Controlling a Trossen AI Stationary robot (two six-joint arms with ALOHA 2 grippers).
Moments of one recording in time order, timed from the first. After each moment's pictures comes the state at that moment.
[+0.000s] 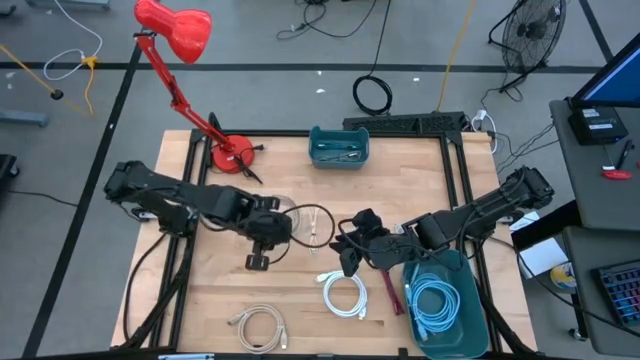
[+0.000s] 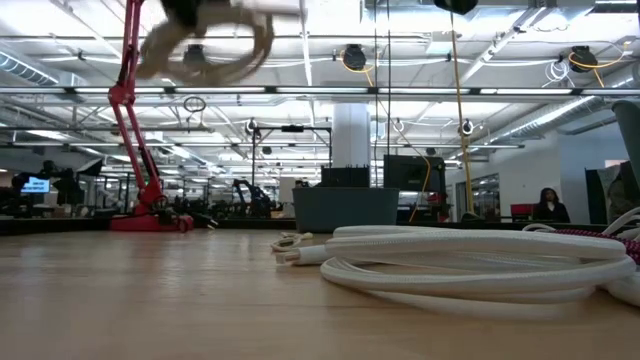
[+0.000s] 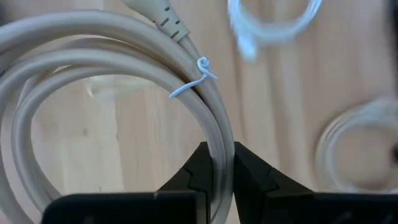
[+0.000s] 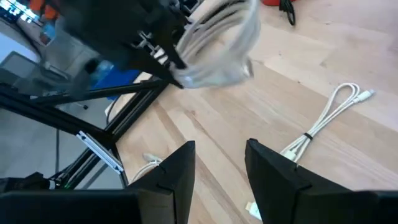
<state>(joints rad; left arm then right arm) -0.27 1.52 1.48 -1.13 -0.06 -0.14 0.42 1.52 1.32 -0.40 0.52 1.08</state>
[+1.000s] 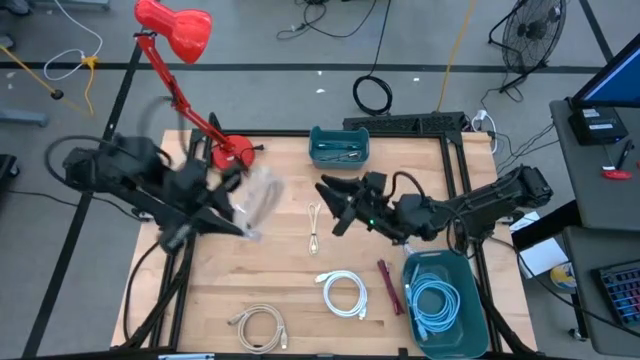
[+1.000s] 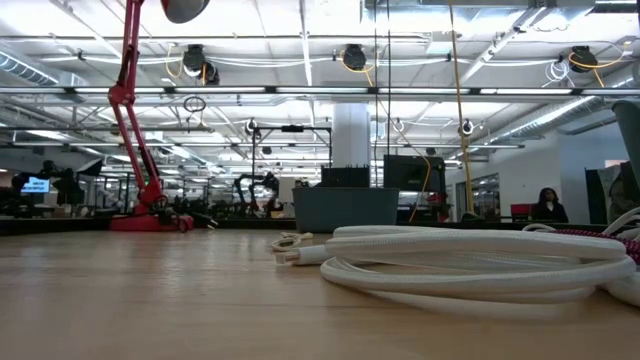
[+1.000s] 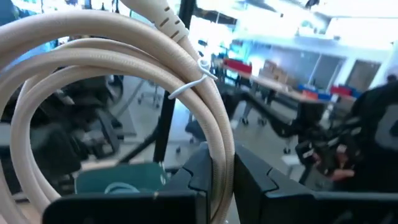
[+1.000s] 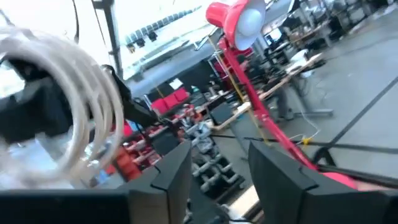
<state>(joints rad) -0.32 1.14 1.54 -0.34 0.20 -0.23 0.30 1.53 1.25 0.58 0.76 0.43</state>
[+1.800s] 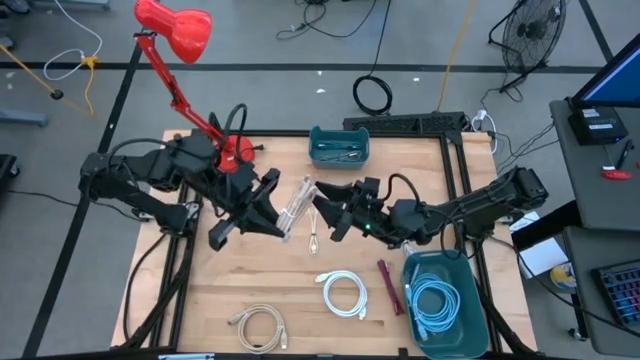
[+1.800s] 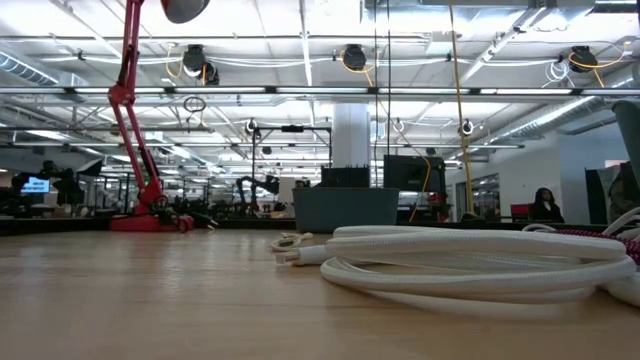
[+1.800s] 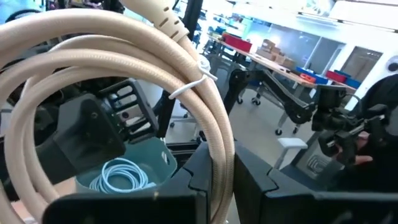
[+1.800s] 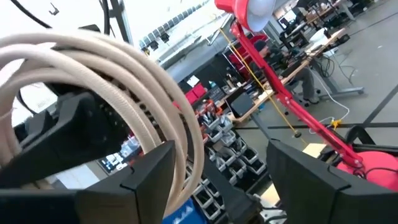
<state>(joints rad) -0.14 1.27 1.54 -0.33 0.41 -0.27 0.33 1.57 1.24 0.64 0.72 0.53</state>
